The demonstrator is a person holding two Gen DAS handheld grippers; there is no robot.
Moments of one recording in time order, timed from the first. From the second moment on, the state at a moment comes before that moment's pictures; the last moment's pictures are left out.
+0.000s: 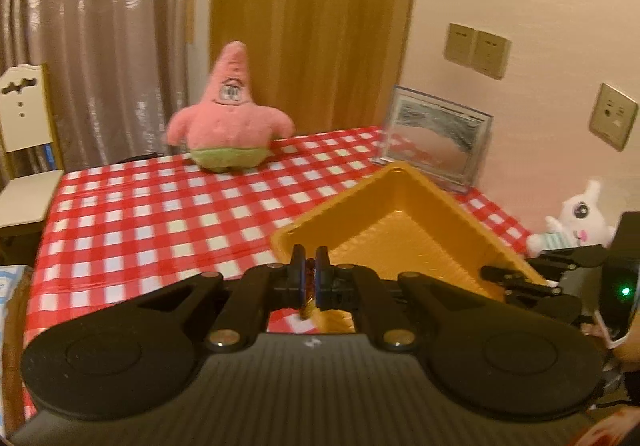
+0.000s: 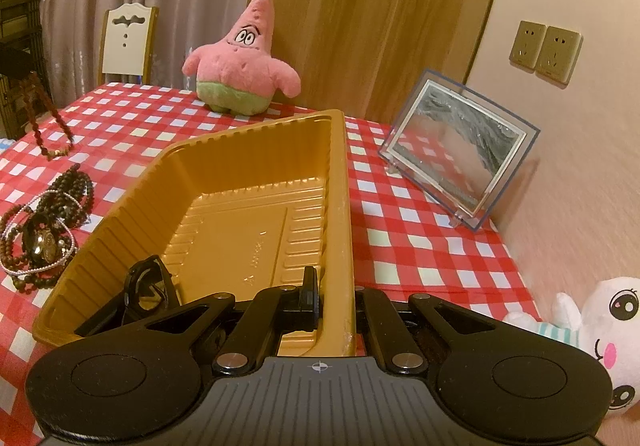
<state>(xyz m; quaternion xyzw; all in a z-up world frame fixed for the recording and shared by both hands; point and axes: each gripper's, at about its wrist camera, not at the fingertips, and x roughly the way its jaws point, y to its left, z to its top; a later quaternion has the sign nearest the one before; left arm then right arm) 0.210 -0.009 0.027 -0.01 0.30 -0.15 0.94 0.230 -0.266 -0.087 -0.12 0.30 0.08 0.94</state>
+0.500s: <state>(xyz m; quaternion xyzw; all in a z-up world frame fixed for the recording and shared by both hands) 0.235 -0.086 -0.007 -0.05 0.34 -0.26 0.90 0.233 -0.265 -0.083 -0.12 0.30 0.08 0.94</state>
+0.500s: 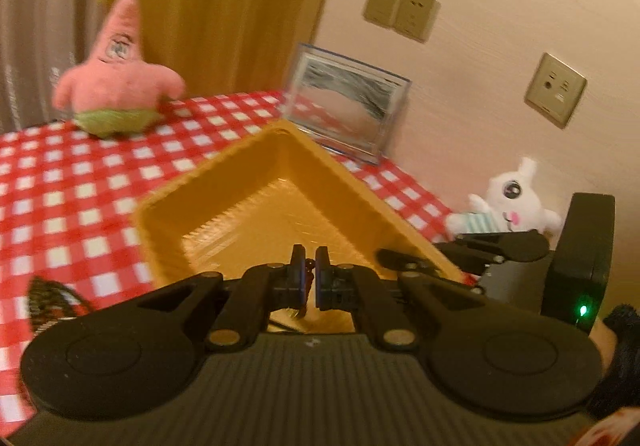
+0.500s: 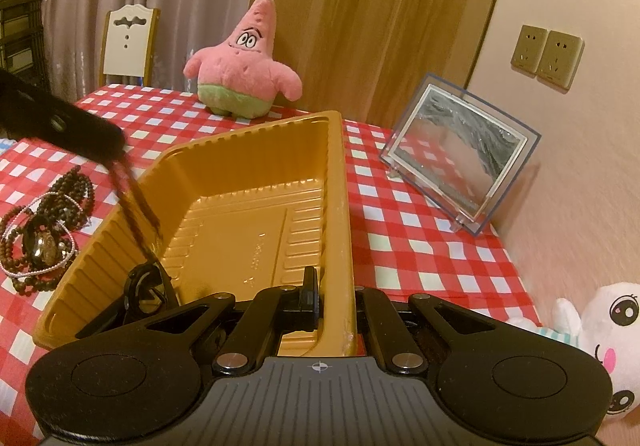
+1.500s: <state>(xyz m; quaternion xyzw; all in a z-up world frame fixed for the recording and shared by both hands) 0.192 -0.002 -0.041 -0.09 0.39 -0.08 0.91 0.235 -0.269 -0.085 -0.12 0.30 0.08 0.94</state>
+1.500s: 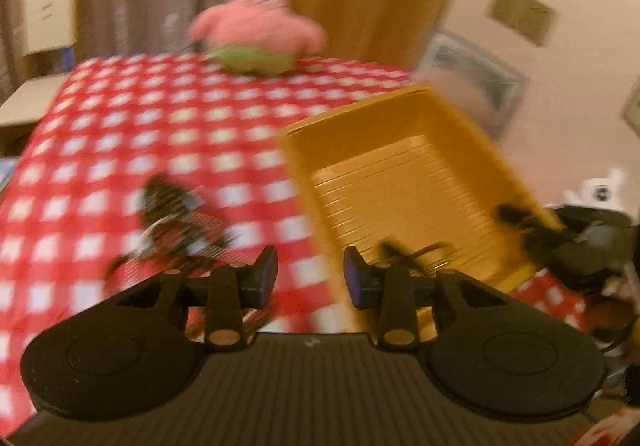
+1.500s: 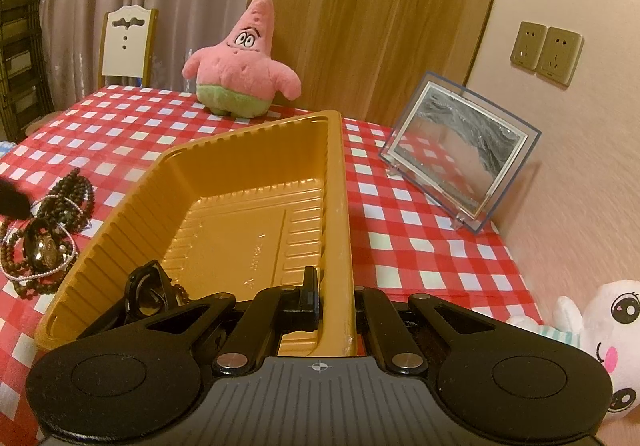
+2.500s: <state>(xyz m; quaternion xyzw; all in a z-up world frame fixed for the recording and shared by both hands) 0.210 -0.003 -0.086 -0.03 0.42 -0.01 0.91 0.233 -0.269 -0.087 -0.12 0.30 0.08 0.94</state>
